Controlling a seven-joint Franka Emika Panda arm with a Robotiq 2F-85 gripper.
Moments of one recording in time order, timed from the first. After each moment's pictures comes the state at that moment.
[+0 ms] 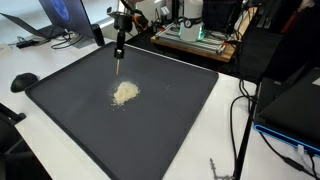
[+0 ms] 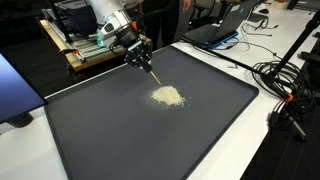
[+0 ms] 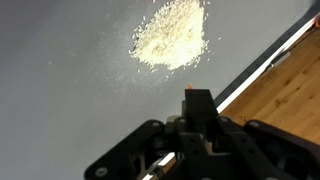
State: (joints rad) arm 0.02 0.16 -0.16 -2.39 1.82 2.86 -1.17
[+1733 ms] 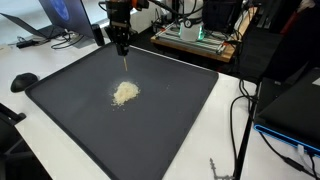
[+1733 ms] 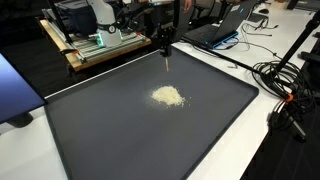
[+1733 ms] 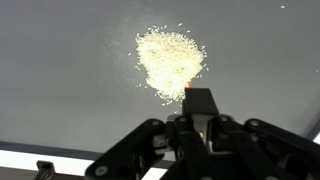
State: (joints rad) arm 0.09 0.11 -0.13 -2.25 0.00 2.57 -0.18
